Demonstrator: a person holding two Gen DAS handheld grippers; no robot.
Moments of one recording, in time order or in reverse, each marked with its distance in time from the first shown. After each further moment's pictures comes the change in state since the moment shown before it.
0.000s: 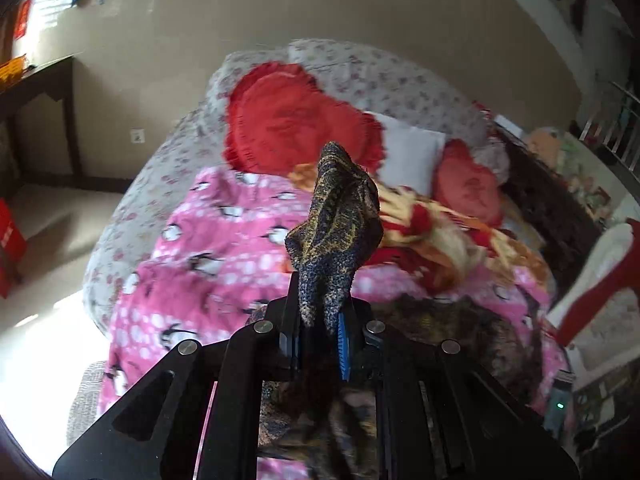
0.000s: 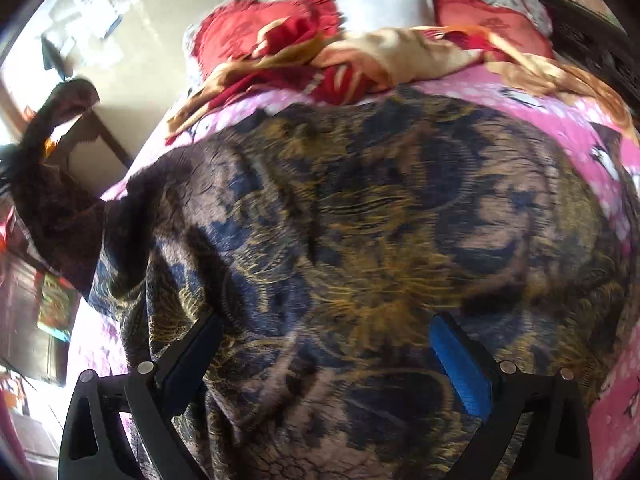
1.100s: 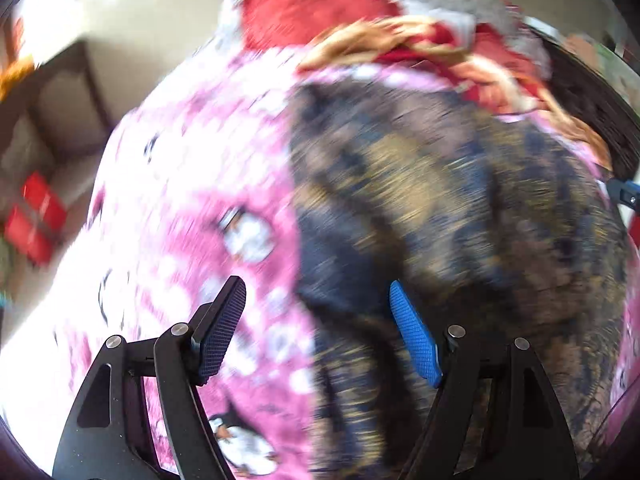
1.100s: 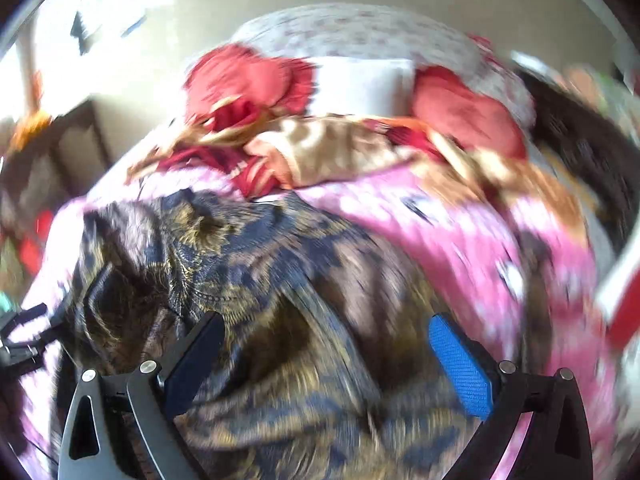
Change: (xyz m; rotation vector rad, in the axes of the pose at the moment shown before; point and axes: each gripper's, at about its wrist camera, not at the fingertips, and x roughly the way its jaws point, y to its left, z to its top) left arm 0.082 -0.021 -0.187 0.054 0.251 0.283; right arm -0.036 -0.055 0.054 -0.286 -0.168 -0.169
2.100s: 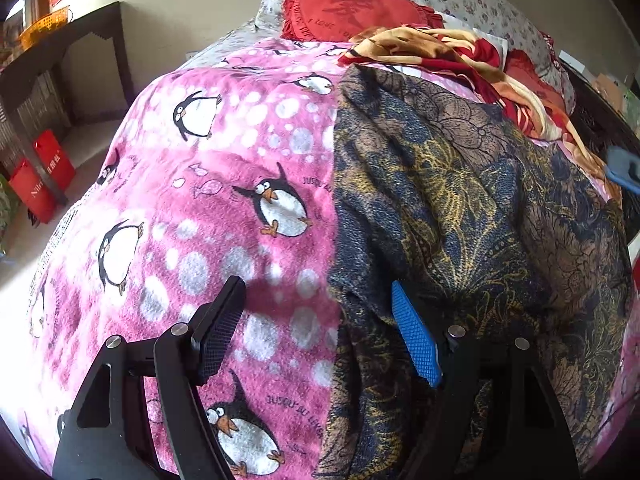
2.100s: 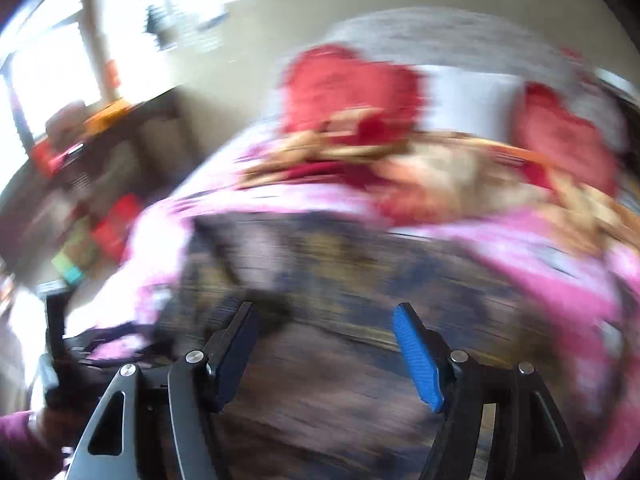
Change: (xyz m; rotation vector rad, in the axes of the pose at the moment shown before) left arm 0.003 0.018 -0.011 -0.130 -0.040 0.001; right arm -0.010 0.086 0.034 -0.076 -0.021 0.396
